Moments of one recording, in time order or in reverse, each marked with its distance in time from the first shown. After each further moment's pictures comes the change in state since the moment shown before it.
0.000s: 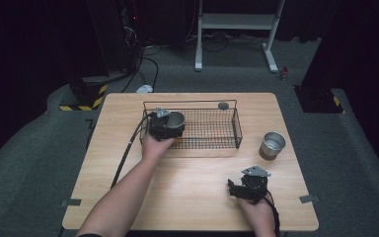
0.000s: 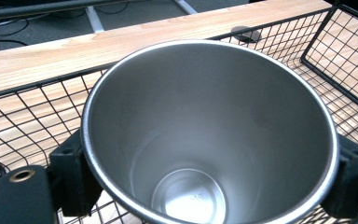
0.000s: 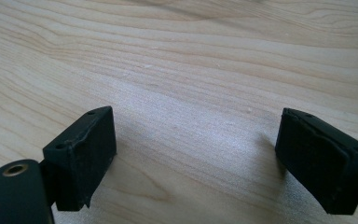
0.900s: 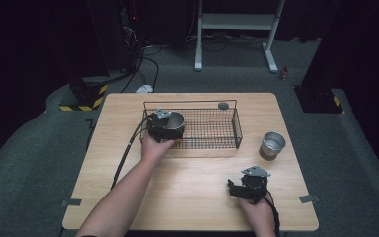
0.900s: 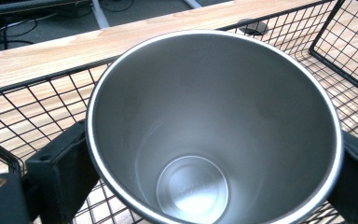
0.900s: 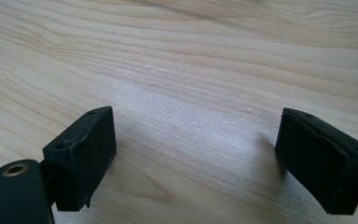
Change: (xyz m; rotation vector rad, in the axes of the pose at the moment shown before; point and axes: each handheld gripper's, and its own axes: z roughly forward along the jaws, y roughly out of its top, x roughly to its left) left arm -0.001 -0.002 -0.003 0.016 0.030 0.022; right arm 0.000 0.000 0.000 -0.001 0.000 -0.002
